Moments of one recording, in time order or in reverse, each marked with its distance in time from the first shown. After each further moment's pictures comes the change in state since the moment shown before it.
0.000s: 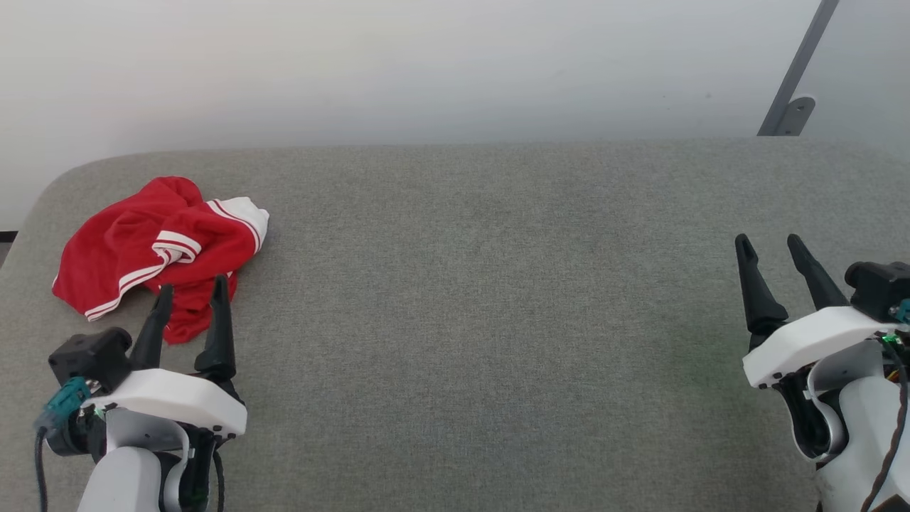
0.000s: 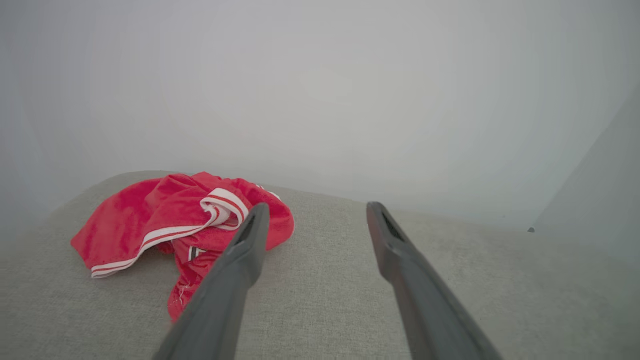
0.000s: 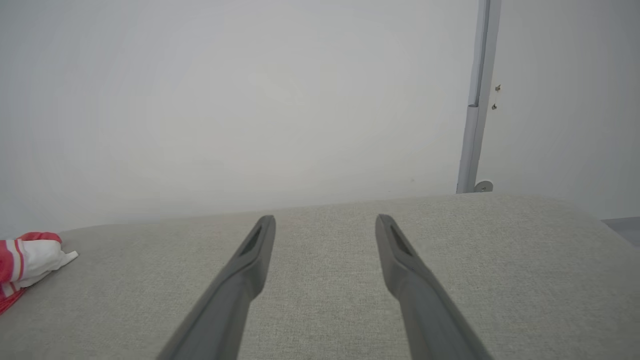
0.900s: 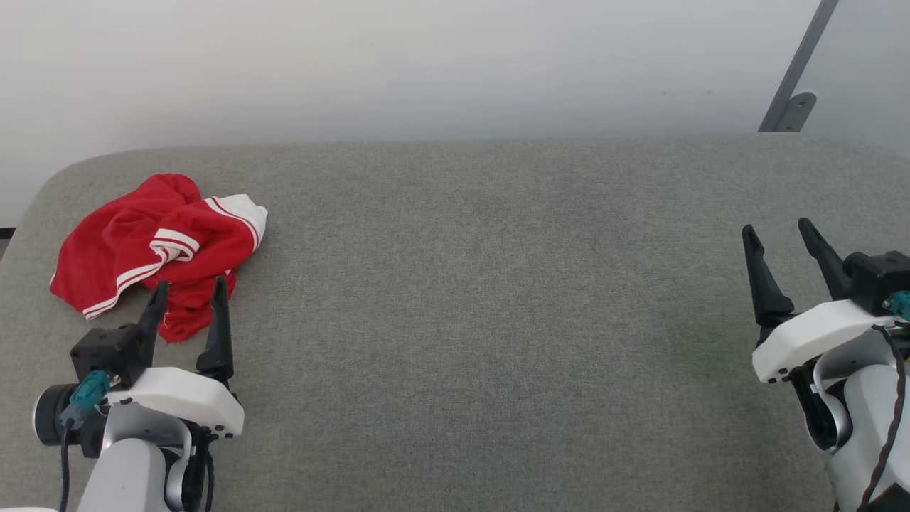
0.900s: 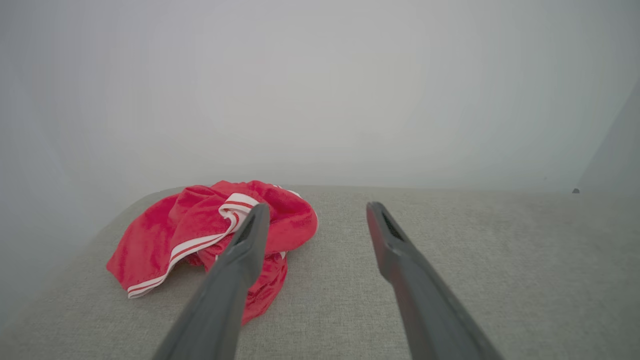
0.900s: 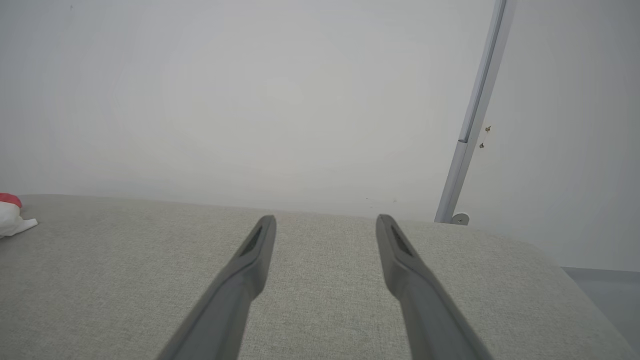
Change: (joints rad) left arm -0.041 0.017 -0.004 0.101 0.182 -0.001 -0.062; right arm -0.040 -0.029 0.004 0.048 -0.167 0.000 -0.061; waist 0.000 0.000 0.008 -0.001
